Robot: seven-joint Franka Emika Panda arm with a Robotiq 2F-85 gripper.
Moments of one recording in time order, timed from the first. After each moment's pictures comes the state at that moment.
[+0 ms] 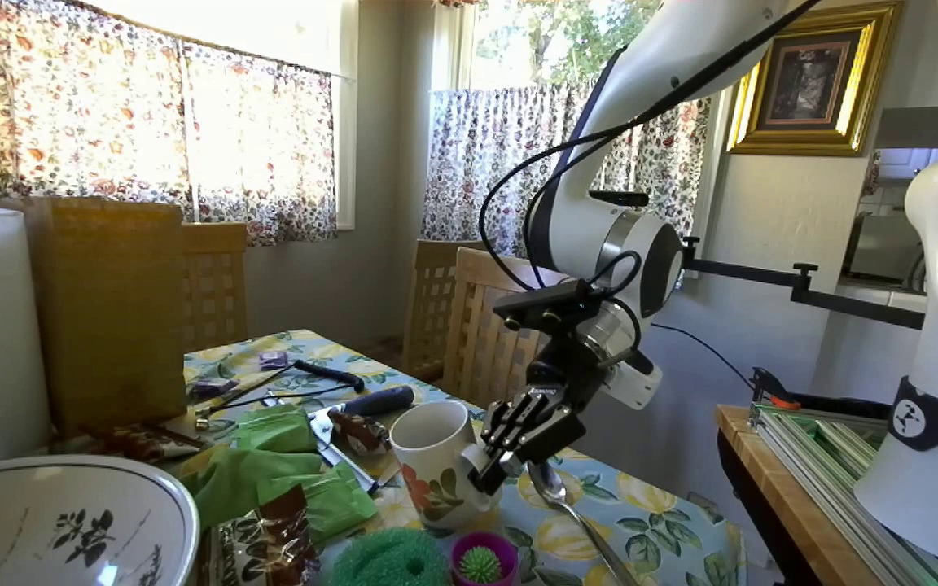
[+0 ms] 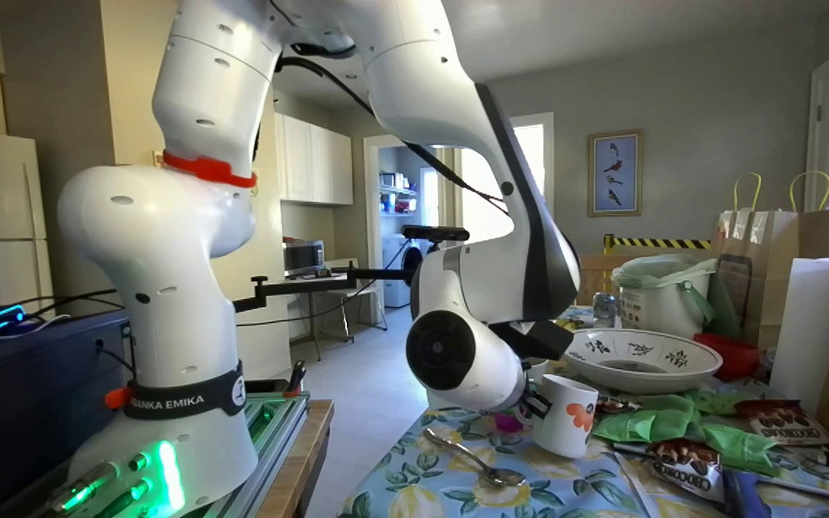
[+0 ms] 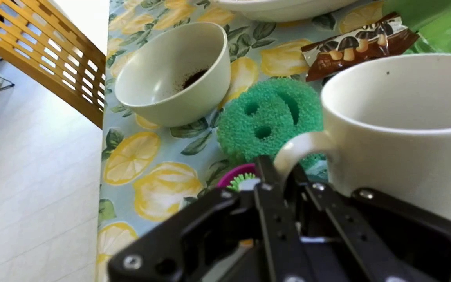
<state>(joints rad) -0.06 0.35 -0.09 -2.58 1.86 2.12 0.67</state>
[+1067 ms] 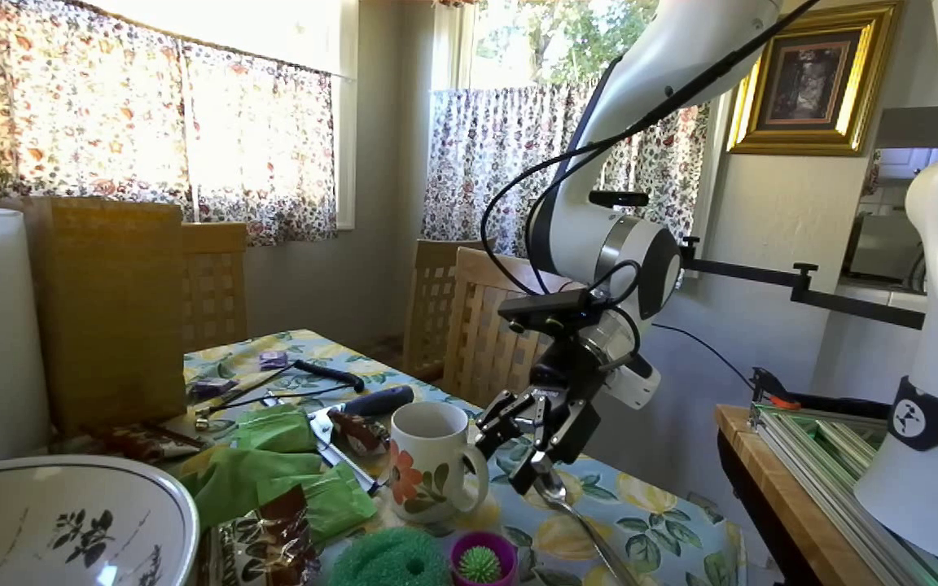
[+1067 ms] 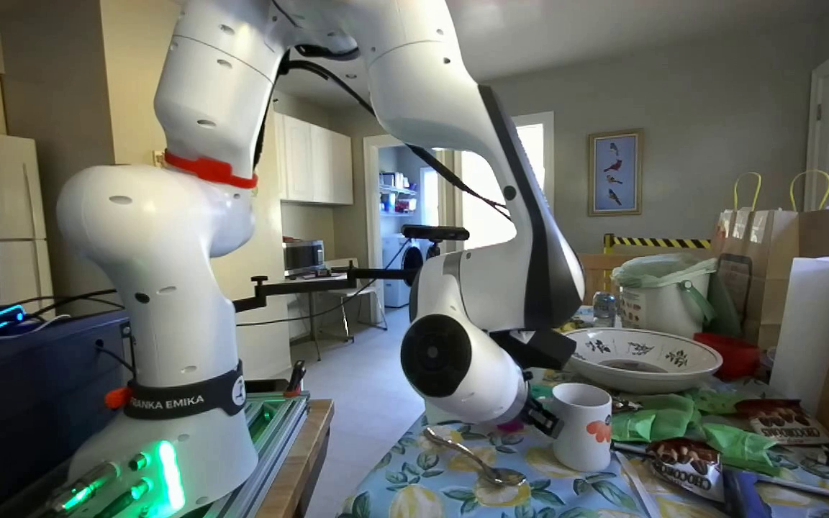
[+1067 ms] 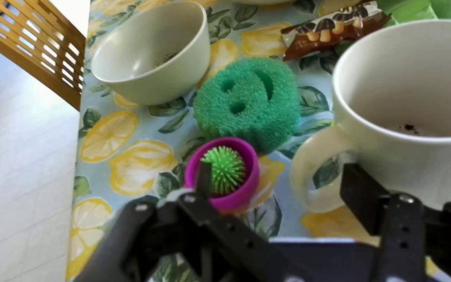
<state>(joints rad) -0.07 0.37 -0.11 -2.58 1.85 2.15 0.62</state>
